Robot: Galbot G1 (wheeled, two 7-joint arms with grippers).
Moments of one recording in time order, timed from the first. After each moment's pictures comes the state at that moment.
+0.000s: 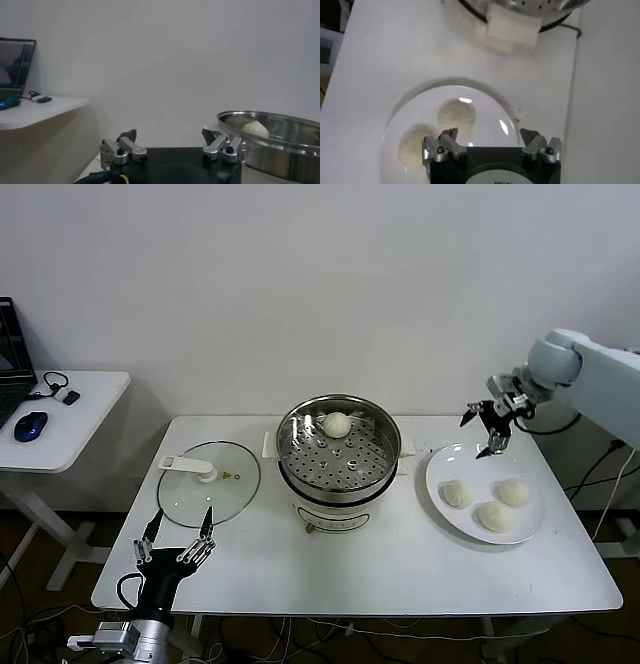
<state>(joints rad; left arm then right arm) 1.76 -1.48 -0.62 -2.19 -0.19 -0.02 0.02 0.41 0.68 -1.23 1.03 0.23 0.02 -1.12</state>
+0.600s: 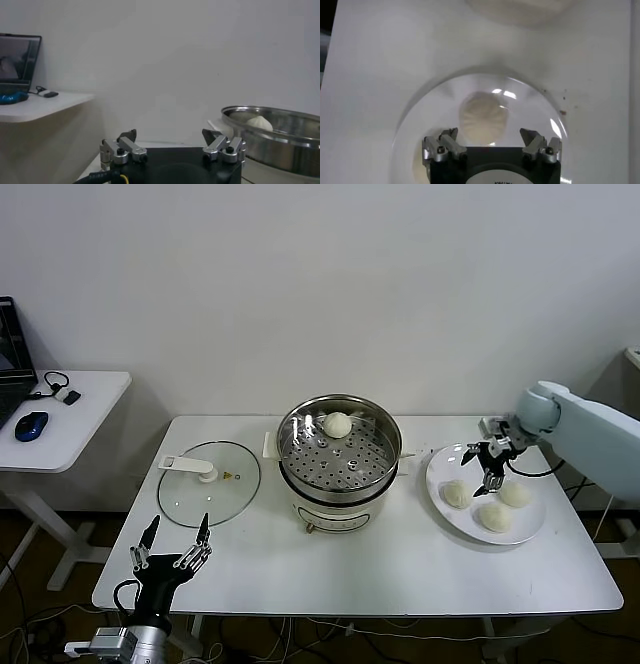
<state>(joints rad) 1.77 -1.48 -0.63 -2.18 -0.20 -0.02 0.02 0.19 0.76 -1.08 0.90 0.13 0.02 -1.11</state>
